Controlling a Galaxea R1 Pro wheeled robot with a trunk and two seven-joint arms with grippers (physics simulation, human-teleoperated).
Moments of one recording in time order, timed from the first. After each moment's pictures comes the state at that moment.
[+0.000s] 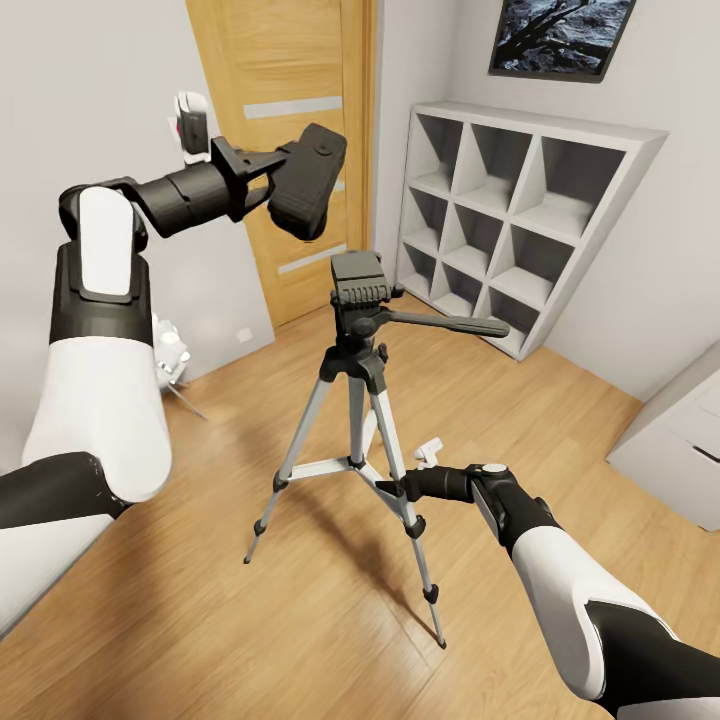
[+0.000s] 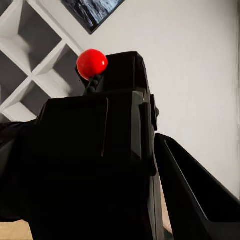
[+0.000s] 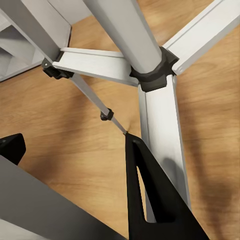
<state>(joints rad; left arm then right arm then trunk) -1.50 -0.05 0.23 -1.08 0.73 1.02 -0.34 -0.94 0.05 -0.19 -0.45 0.35 0.18 0.91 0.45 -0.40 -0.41</state>
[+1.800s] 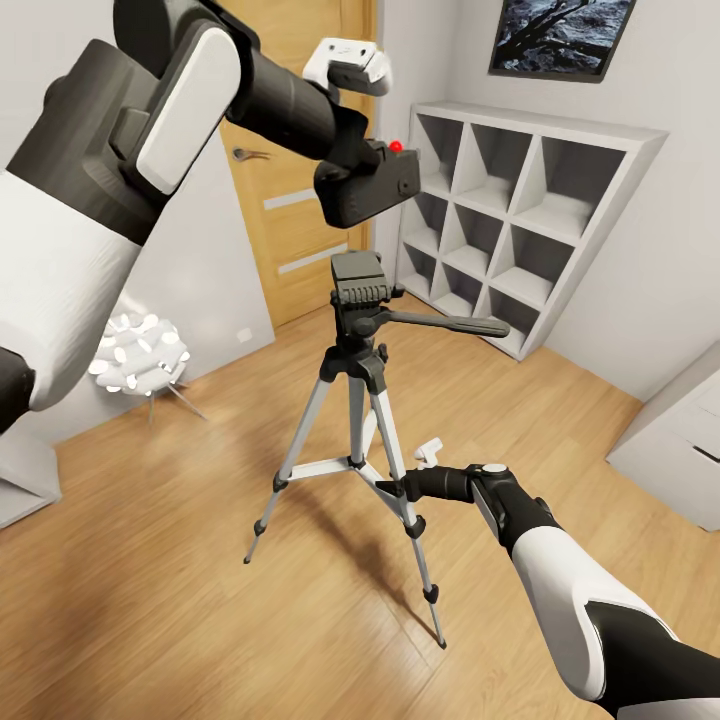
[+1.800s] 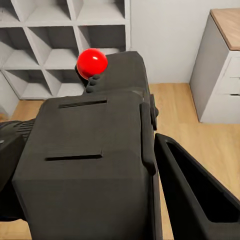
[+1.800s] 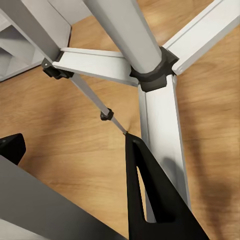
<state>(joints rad) -1.90 0.04 -0.66 -0.99 0.60 1.05 -0.37 -0.94 0.05 -0.19 -0.45 0.35 0.19 0.91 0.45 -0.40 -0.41</state>
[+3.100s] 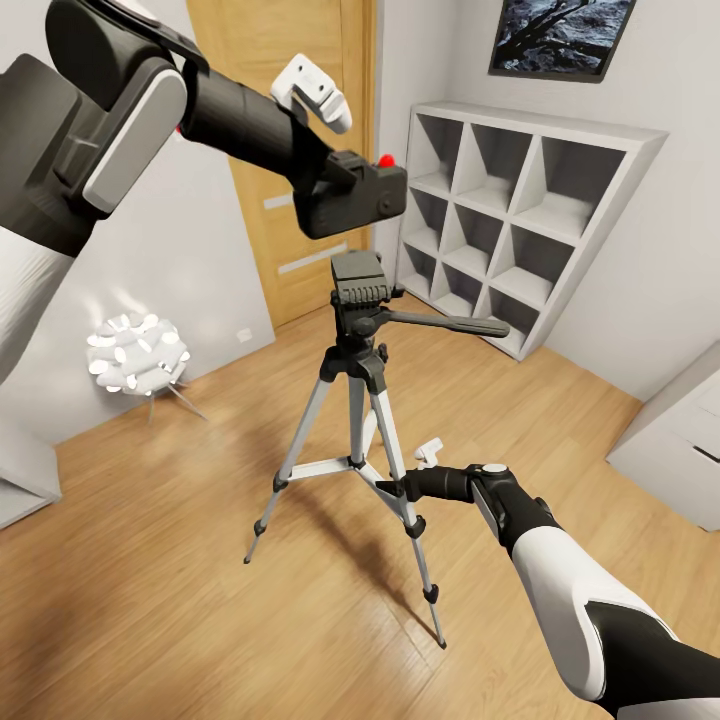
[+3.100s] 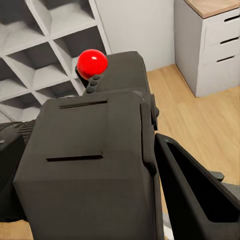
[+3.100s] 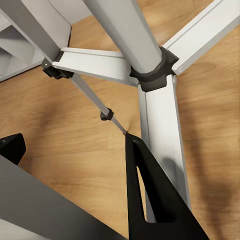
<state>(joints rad) -1.90 0.23 -0.80 -1.12 0.47 0.88 -0.71 -0.94 0.05 -0.19 -0.45 0.35 0.19 0.91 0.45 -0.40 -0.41</state>
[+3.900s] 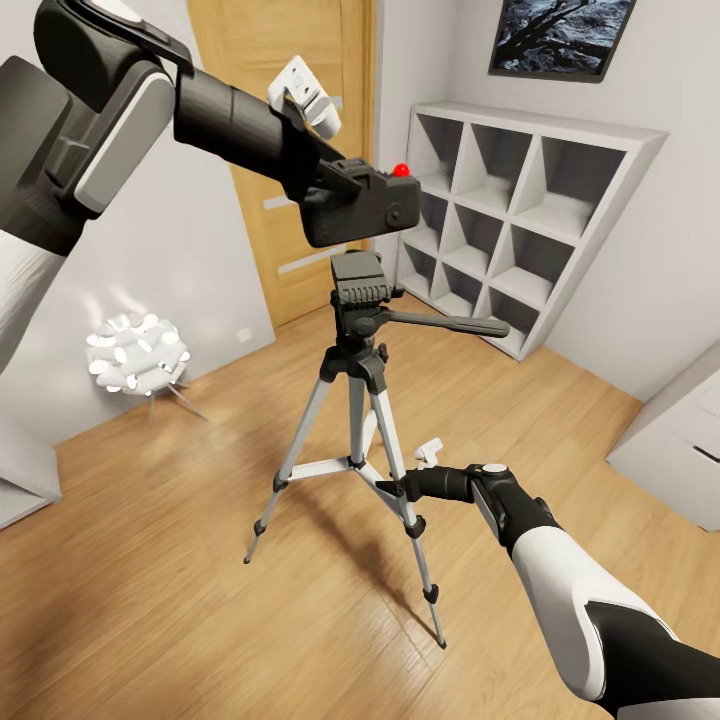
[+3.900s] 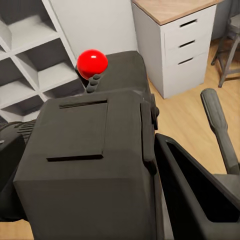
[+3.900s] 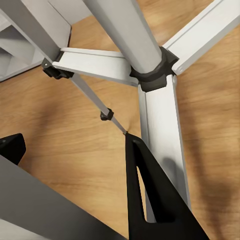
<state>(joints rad) -1.90 0.25 -0.80 -1.10 0.45 0.79 -0.92 -0.94 0.05 -0.18 -0.45 0.35 0.19 0.91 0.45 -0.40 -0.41</state>
